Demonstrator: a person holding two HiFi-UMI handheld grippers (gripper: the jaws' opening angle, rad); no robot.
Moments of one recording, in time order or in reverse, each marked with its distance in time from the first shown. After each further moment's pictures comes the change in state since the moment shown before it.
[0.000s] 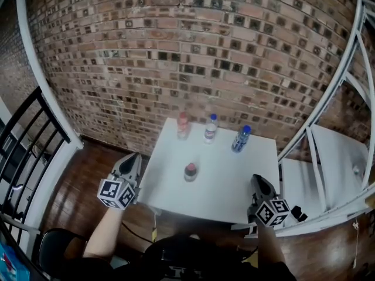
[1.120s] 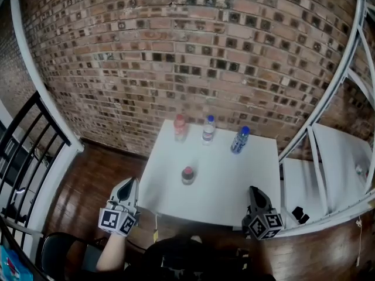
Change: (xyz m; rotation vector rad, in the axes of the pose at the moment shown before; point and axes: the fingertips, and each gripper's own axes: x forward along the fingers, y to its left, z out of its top) left arm -0.049 -0.038 -0.021 -0.006 0.005 0.037; right arm -0.014 -0.004 -0.028 0.005 -0.012 -0.059
